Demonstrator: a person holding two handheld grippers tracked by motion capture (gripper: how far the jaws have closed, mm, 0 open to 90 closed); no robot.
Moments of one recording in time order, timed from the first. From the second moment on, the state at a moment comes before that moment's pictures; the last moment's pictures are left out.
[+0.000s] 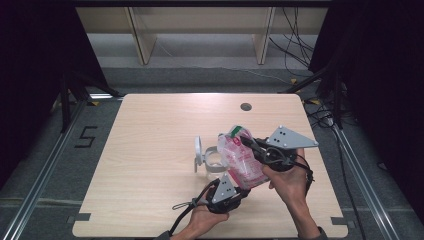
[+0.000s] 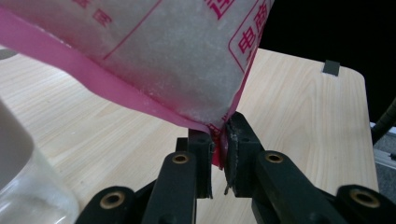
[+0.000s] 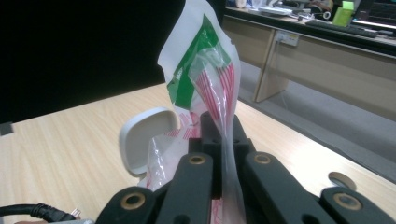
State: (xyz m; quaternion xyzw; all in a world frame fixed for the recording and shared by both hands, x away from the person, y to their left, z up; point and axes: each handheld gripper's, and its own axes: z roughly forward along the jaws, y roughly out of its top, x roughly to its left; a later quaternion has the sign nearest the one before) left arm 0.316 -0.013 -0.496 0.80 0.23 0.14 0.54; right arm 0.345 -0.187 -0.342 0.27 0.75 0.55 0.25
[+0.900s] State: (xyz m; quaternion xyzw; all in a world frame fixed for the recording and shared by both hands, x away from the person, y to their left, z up) left arm 0.323 -0.056 -0.496 0.75 0.30 0.16 0.56; right arm 0.367 -0.165 -0.335 0.28 0.78 0.49 0.26
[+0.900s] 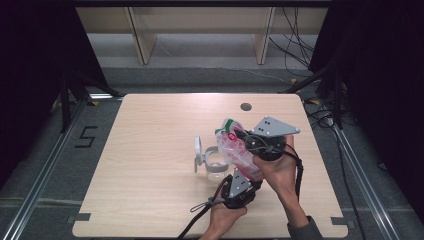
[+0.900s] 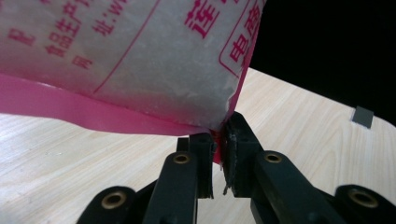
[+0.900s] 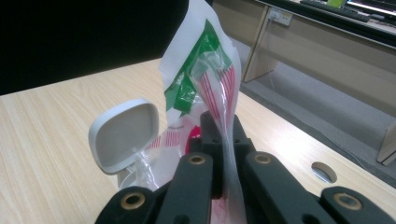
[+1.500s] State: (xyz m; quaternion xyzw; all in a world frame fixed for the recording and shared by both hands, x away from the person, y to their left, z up) left arm 0.325 -0.065 -0.501 0.73 0.31 0.17 0.58; right arm 0.380 -0.163 -0.341 0.29 0.78 0.50 0.24
